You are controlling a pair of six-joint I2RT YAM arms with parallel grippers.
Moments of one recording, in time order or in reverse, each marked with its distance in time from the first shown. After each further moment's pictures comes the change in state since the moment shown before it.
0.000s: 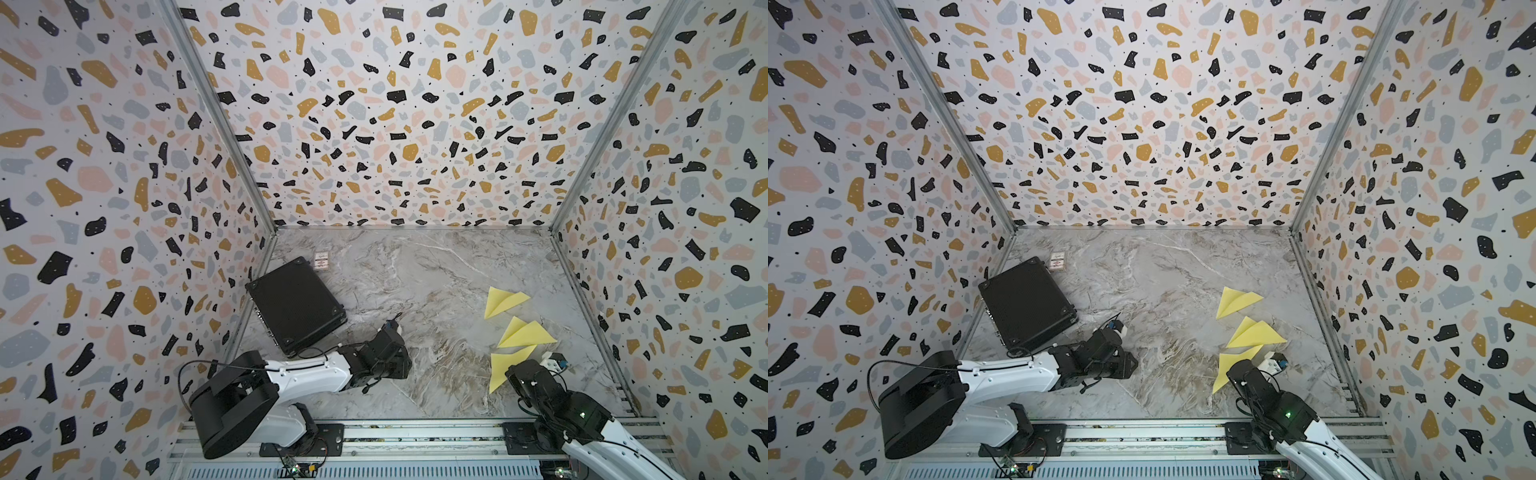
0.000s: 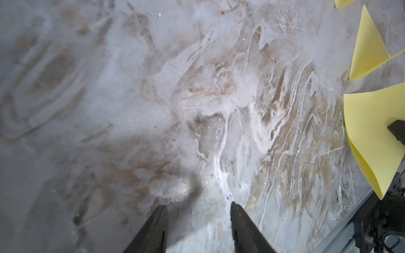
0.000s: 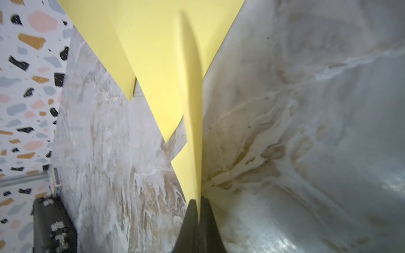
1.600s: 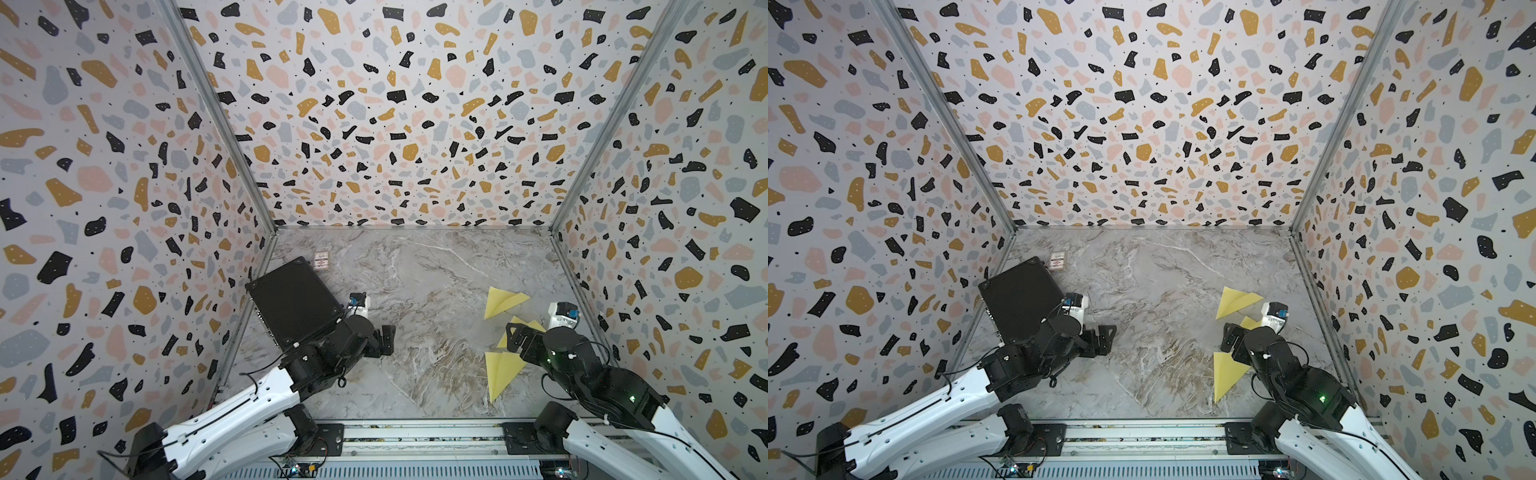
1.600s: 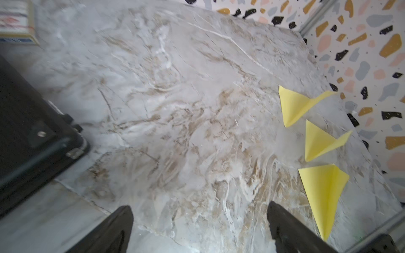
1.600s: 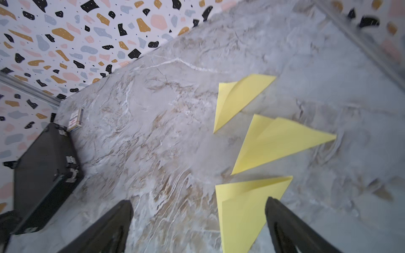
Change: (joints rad) left arm 0.098 -0.480 0.192 -0.413 -0.349 0.151; right arm 0.000 0.282 0.585 -0.060 0.098 -0.814
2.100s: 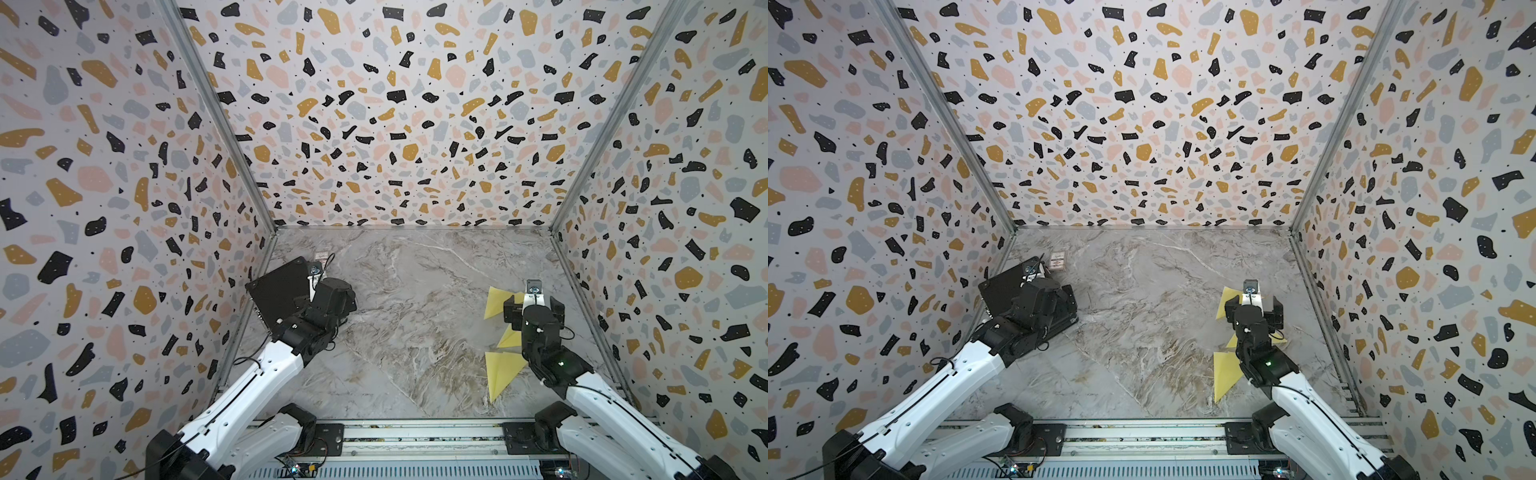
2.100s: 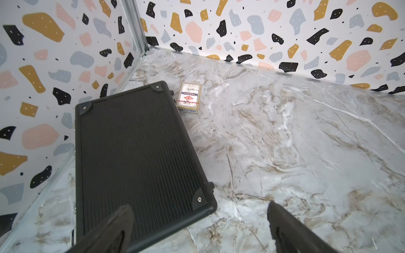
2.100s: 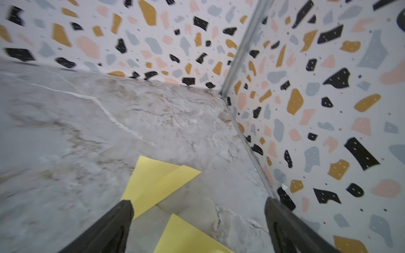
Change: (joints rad) left arm 0.358 0.133 0.106 0.035 -0.275 0.190; right arm -0.422 0.331 -0.334 0.912 0.142 -0.755
